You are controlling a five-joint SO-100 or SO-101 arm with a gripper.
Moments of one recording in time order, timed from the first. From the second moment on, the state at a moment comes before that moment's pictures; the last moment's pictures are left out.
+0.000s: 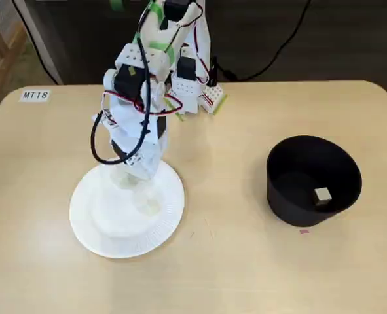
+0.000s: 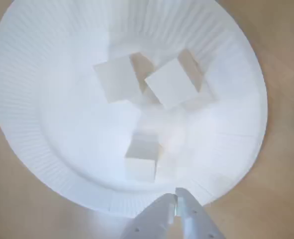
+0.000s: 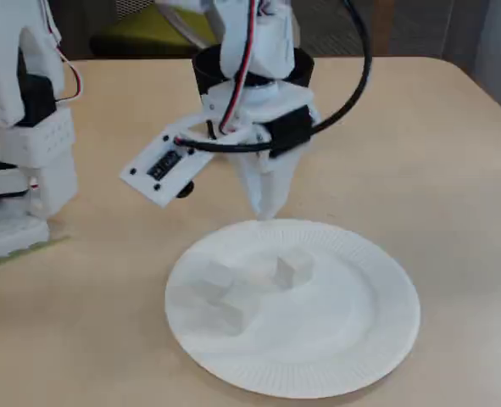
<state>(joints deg) 22.4 88.8 91.3 76.6 30.4</state>
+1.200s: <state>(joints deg) 20.6 76.1 90.2 63.2 30.1</state>
